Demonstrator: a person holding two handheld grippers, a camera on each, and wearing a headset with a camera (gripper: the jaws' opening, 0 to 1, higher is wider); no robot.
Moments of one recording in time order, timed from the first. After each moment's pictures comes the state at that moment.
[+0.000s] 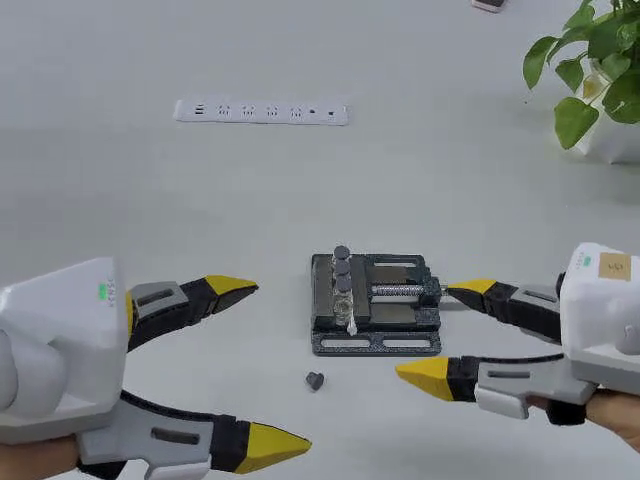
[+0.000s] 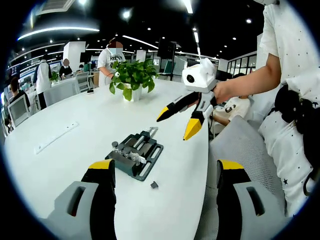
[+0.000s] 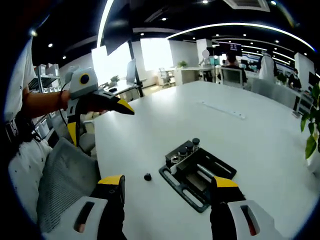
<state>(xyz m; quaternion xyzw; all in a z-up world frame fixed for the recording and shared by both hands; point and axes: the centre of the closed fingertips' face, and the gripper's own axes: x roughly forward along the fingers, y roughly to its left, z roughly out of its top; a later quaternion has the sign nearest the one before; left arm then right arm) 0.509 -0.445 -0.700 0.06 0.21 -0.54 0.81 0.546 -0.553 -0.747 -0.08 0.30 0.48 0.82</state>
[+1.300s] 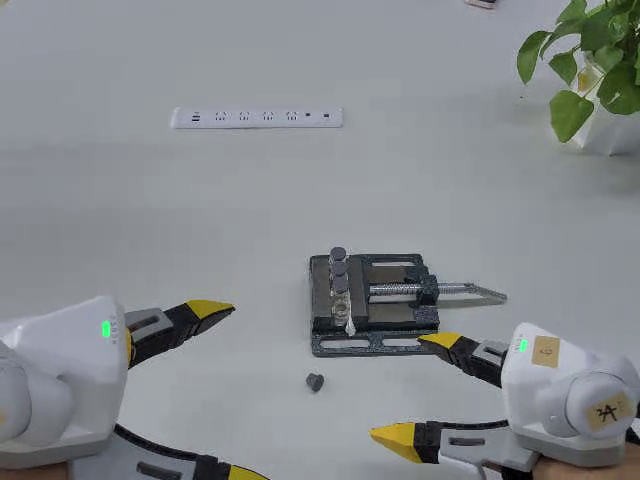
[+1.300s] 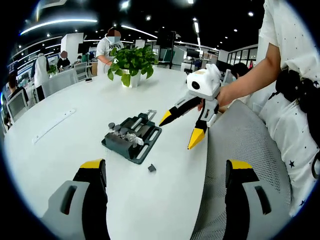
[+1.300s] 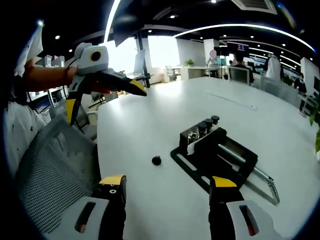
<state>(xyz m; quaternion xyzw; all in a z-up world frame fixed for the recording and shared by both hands) 0.501 -0.430 -0.737 0.09 0.25 -0.53 0.80 0.523 -0.530 -0.808 -0.10 0.29 0.50 0.81</state>
